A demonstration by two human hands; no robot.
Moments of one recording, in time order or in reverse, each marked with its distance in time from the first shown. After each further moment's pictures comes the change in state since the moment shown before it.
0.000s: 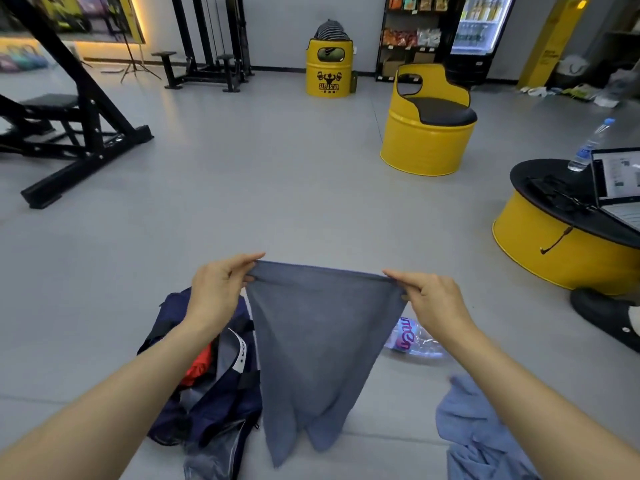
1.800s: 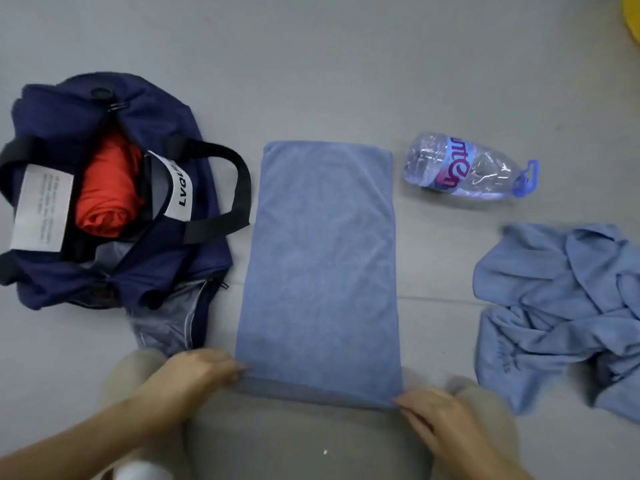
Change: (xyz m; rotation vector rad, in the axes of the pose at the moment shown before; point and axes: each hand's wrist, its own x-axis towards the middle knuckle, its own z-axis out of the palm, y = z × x) left_hand -0.266 -0.324 0.098 0.539 -0.946 0.301; right_hand -0.307 0.240 0.260 -0.050 -0.695 -0.146
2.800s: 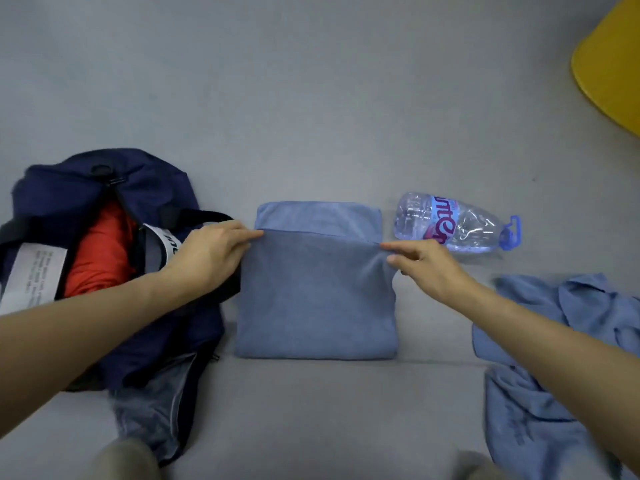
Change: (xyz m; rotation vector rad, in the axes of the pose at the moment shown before) left_hand 0.213 -0.067 -0.168 0.091 0.364 -0.165; right_hand 0.244 0.036 -0.205 0.446 0.301 0.350
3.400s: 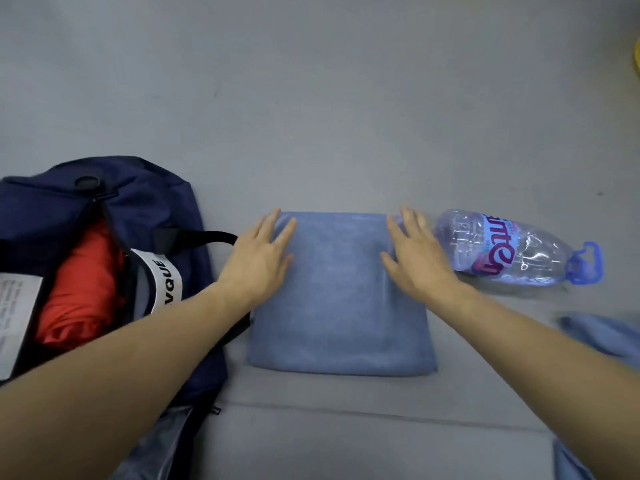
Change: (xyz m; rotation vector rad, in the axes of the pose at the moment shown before) left_hand 0.069 -0.024 0.090 0.183 -0.153 -0.162; right_hand 0.109 -0.011 0.058 -0.661 0.047 -0.104
